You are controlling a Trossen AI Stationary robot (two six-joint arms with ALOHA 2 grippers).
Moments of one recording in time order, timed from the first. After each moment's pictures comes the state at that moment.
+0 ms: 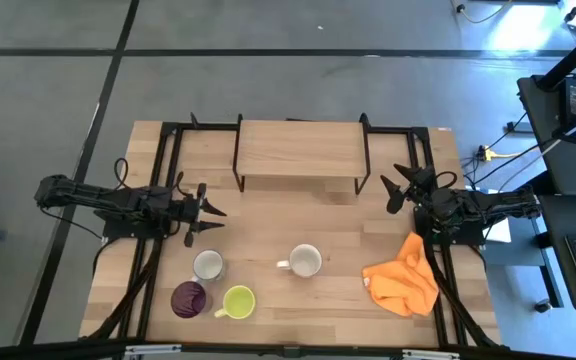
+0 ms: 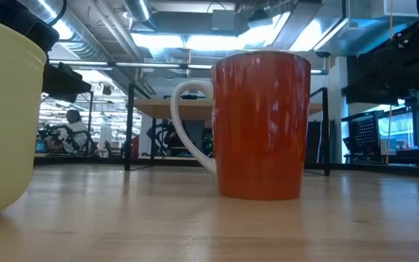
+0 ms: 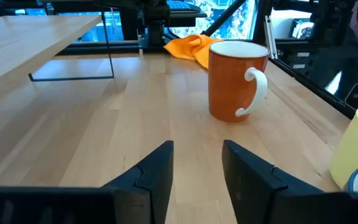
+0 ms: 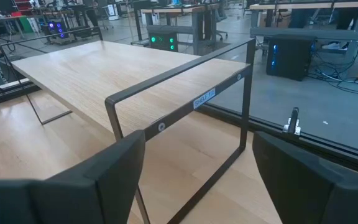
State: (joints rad) left arm -0.10 0.23 0.01 0.01 -0.01 -0.01; right arm 0.17 0.00 0.11 -0.35 0.97 0.31
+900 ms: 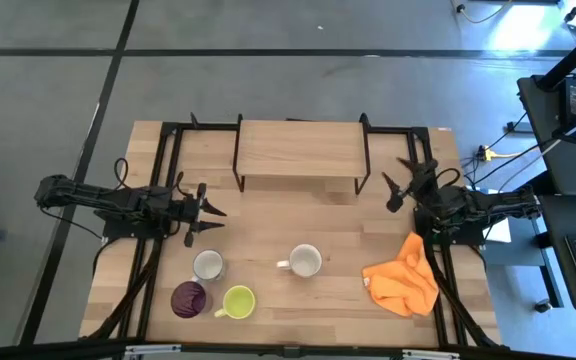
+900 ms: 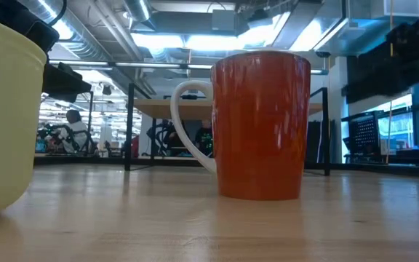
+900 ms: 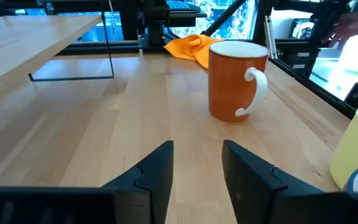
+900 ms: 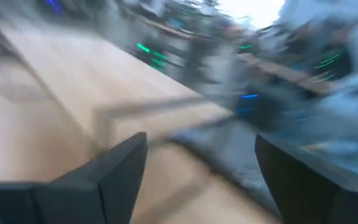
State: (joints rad) left arm -0.10 0.23 0.01 0.01 -0.01 -0.01; right arm 0.16 0.00 0.11 -0.17 0.96 -0.13
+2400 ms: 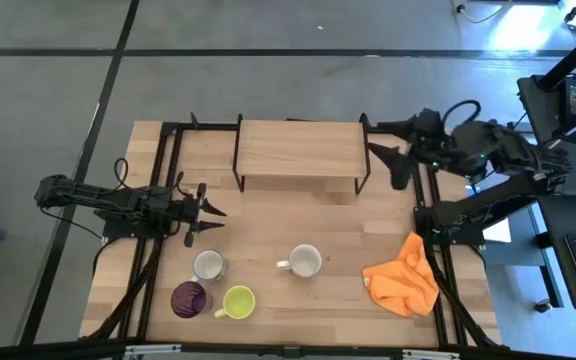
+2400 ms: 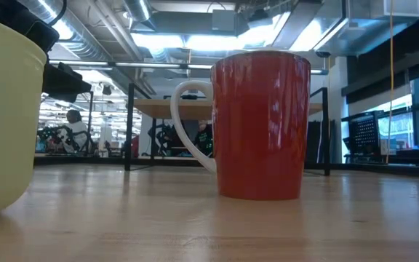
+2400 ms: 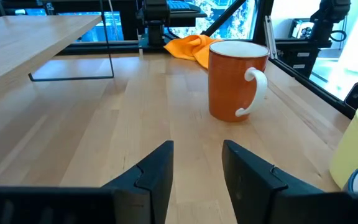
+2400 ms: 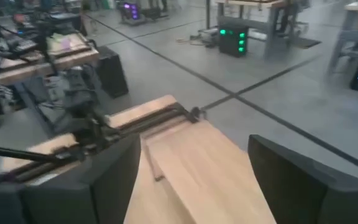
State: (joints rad) left arm -0.10 0.23 0.01 0.01 -0.01 -0.01; right arm 0.16 1.07 1.56 -0.76 0.61 0.31
